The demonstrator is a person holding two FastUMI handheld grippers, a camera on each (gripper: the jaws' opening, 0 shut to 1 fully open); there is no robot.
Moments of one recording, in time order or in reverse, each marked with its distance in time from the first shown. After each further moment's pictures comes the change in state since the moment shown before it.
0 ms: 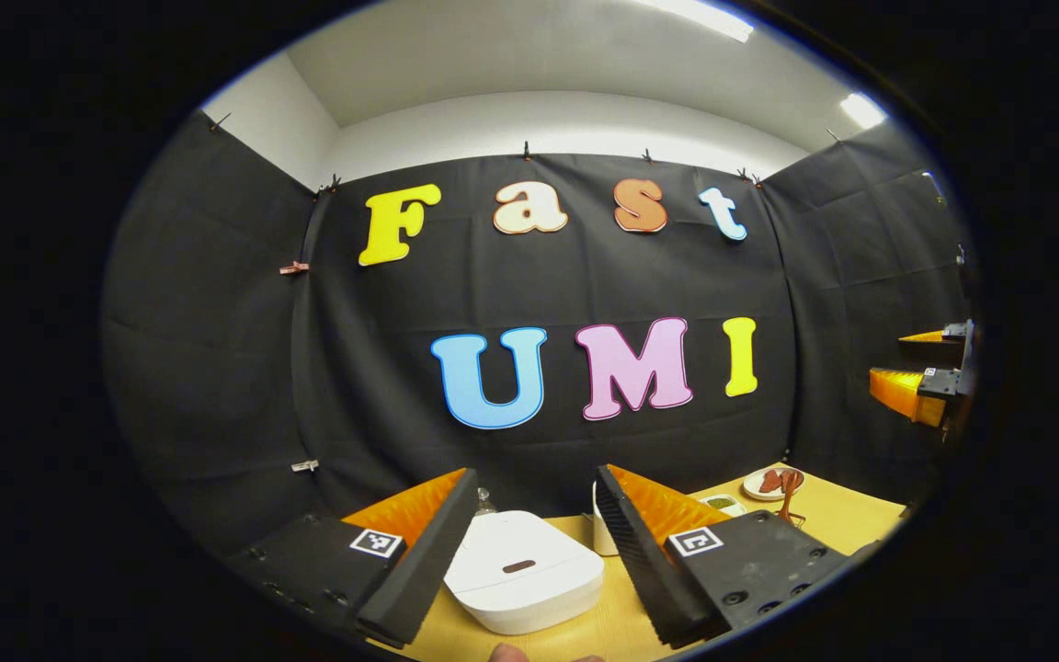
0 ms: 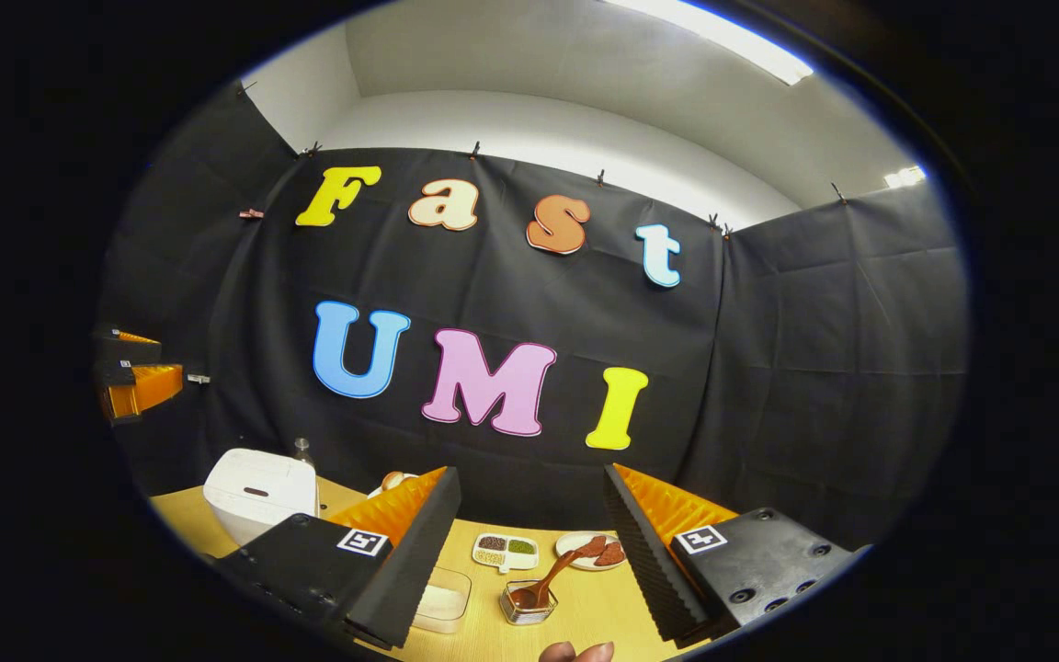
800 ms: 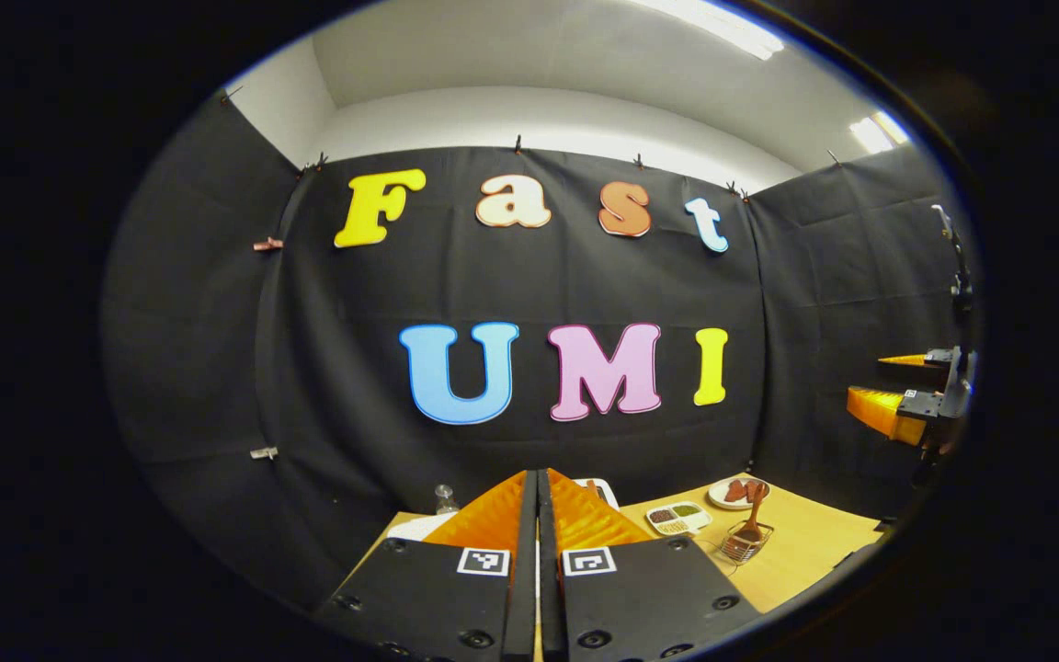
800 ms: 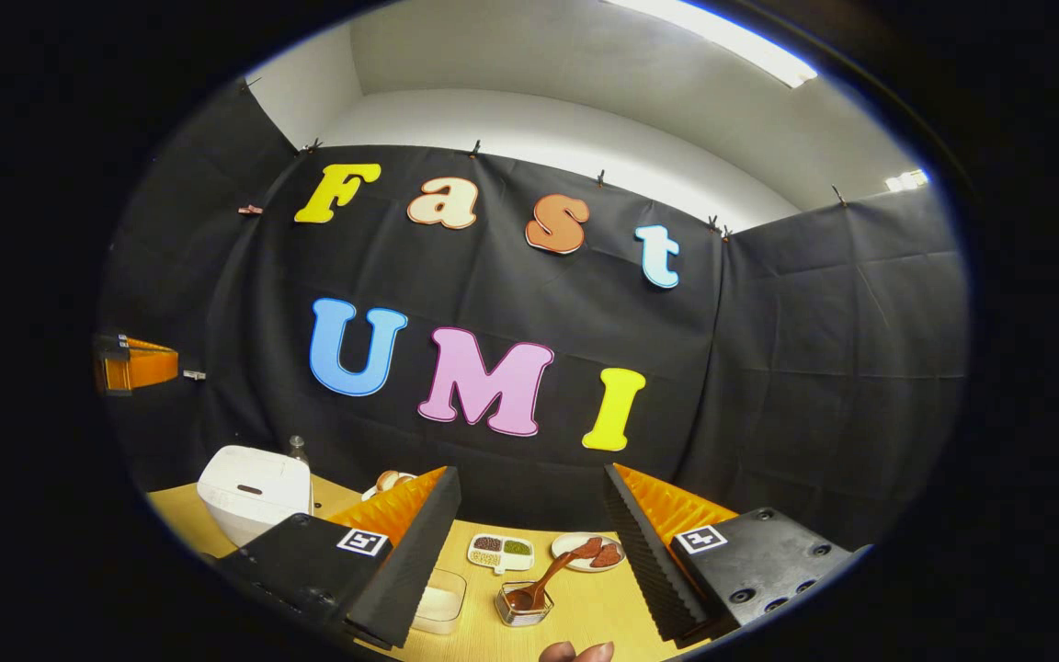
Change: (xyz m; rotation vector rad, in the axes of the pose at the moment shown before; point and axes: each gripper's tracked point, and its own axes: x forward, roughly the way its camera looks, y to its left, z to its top) left arm 0.023 -0.005 -0.018 -0.108 0.042 -0.128; right arm 0.006 -0.002 -0.003 -0.023 -0.002 -0.011
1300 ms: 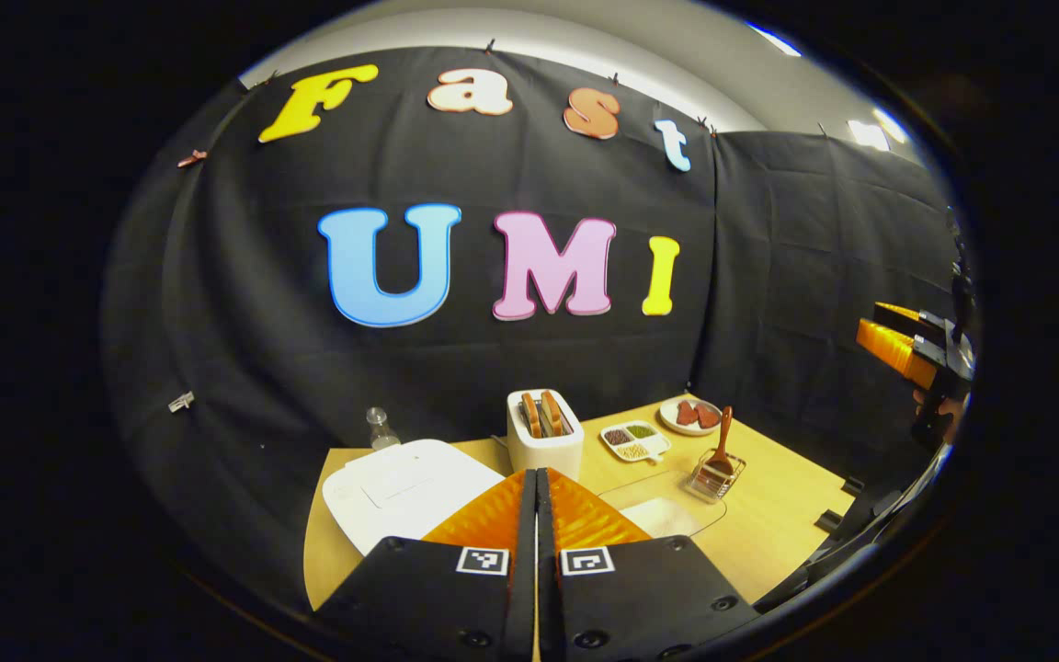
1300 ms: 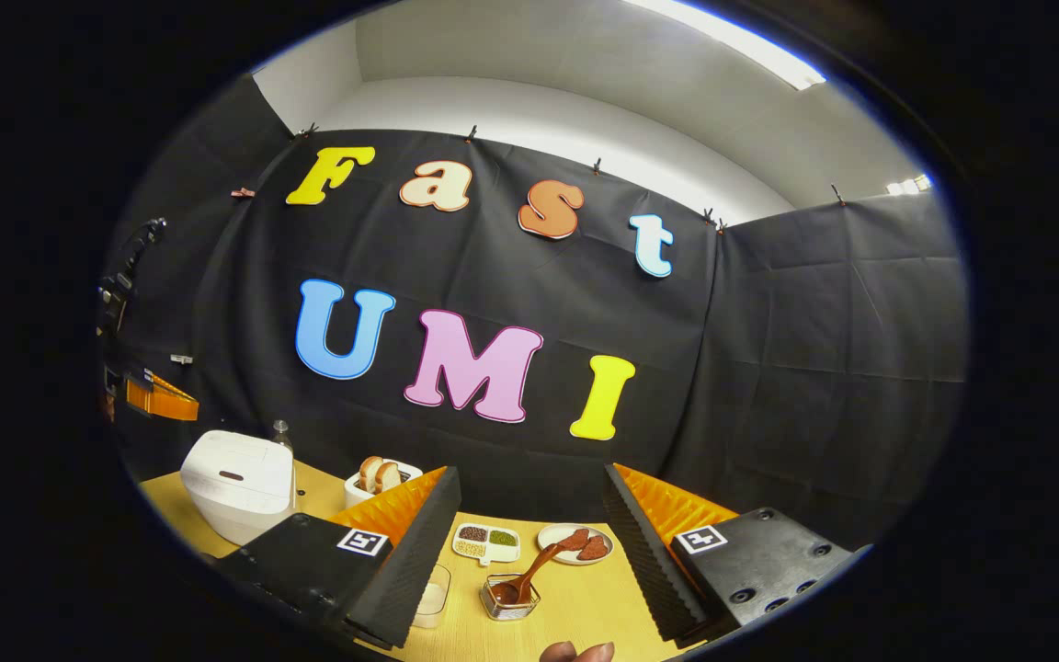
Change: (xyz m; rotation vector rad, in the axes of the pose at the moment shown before) left arm 0.076 0.019 -0.105 -0.004 0.371 -0.292; right arm 0.008 -0.011 -0.021 -0.031 0.049 -0.044
